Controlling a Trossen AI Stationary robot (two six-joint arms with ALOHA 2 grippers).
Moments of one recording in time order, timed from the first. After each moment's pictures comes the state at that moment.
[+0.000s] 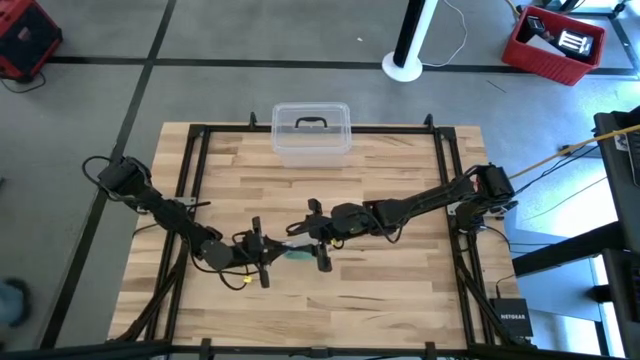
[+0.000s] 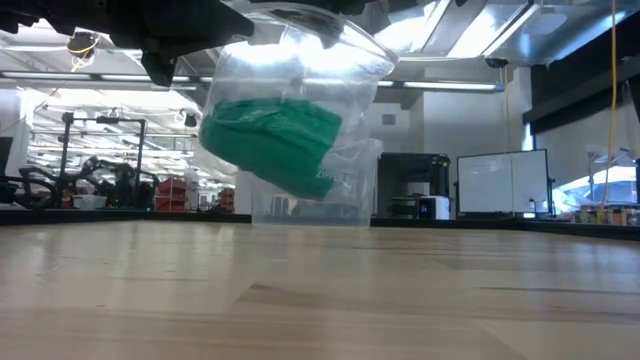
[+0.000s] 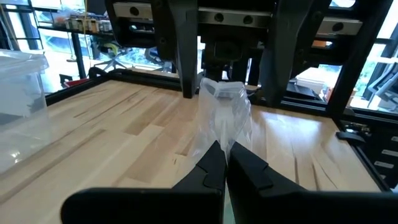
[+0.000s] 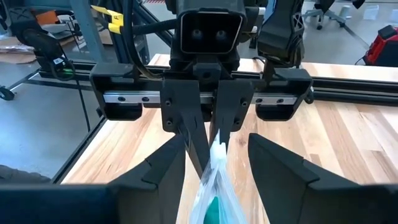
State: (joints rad) left arm -0.62 1.48 0.50 0.87 -0.87 -0.20; right arm 0.21 1.77 1.21 0.26 0.00 0.03
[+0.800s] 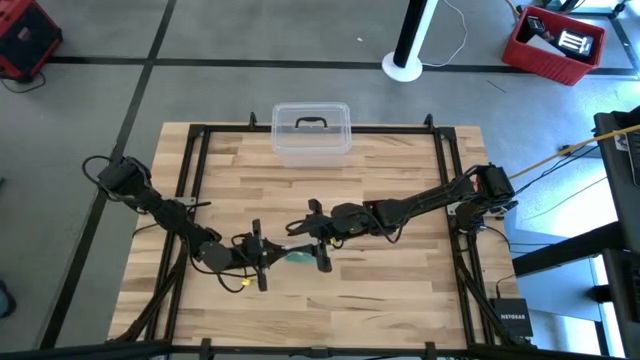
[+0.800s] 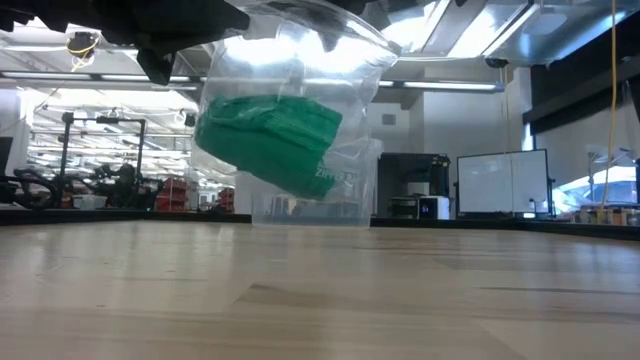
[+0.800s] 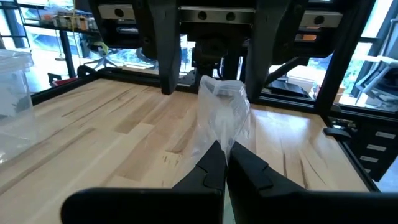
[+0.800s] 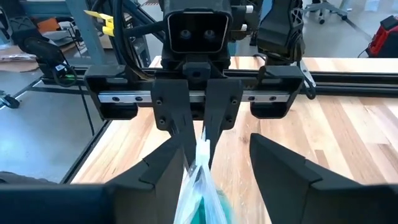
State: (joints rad) left arm -0.64 1.48 0.50 0.87 -0.85 -0.21; right arm 0.21 1.77 1.21 0.26 0.00 0.08
